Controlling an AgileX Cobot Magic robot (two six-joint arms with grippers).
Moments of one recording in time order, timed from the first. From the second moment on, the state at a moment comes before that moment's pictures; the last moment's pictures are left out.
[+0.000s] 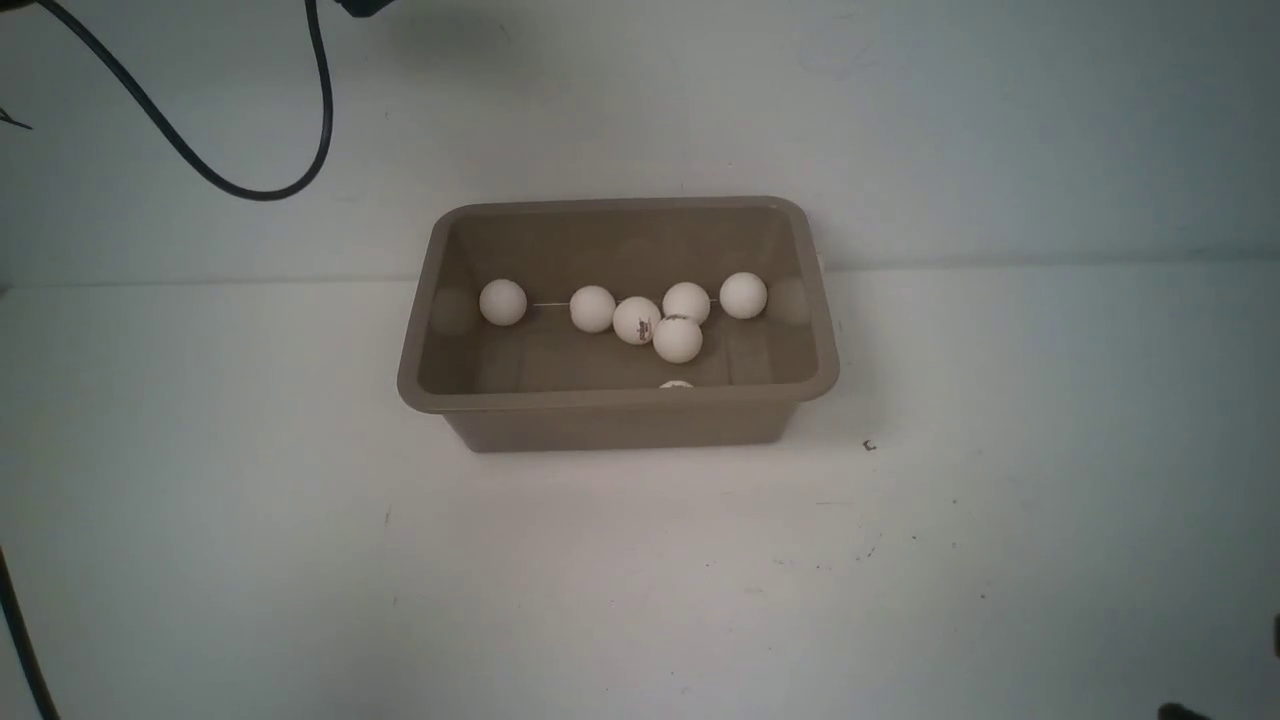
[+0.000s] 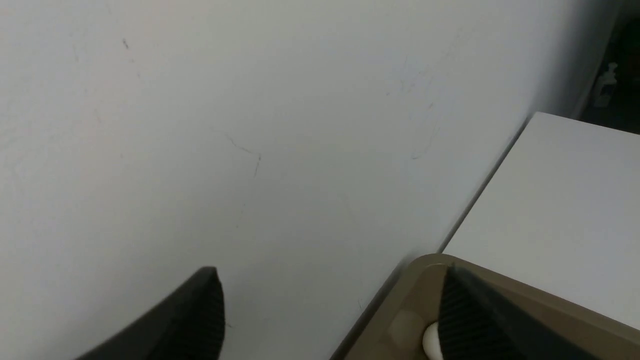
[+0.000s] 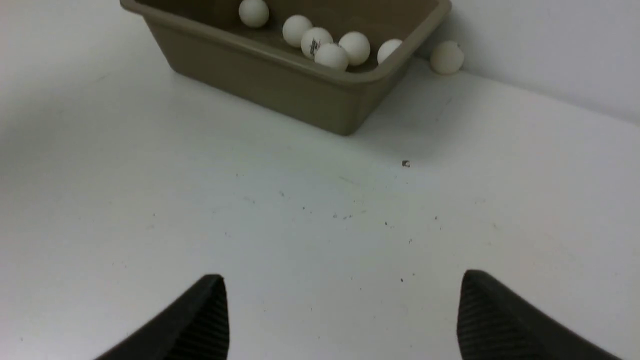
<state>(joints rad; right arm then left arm) 0.46 0.28 -0.27 0.04 0.57 -0.12 0.11 2.17 -2.22 -1.24 1.06 1.34</state>
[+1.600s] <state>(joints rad) 0.41 0.27 0.03 0.08 0.24 -0.10 0.11 2.17 -2.22 -1.30 1.22 1.33</state>
